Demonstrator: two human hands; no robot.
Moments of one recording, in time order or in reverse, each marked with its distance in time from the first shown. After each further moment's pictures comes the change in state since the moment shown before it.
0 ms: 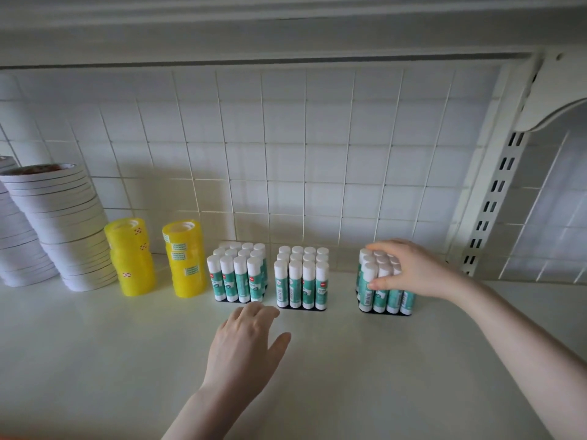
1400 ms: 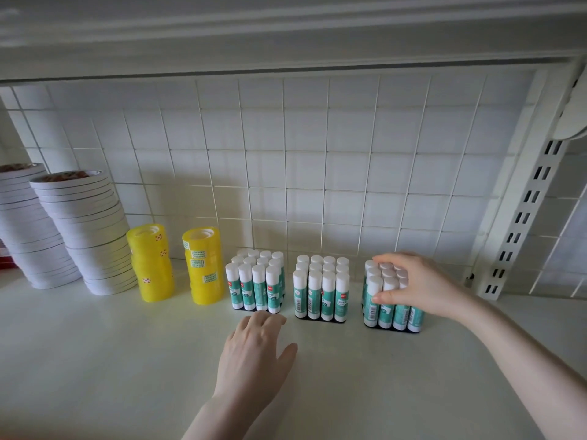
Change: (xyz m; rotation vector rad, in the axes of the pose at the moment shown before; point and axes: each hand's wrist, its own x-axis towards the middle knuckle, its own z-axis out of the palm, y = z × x) left_hand 0.003 -0.016 0.000 0.062 -0.068 -0.054; right_hand 0.003 -0.024 0.015 0.115 0.066 0.000
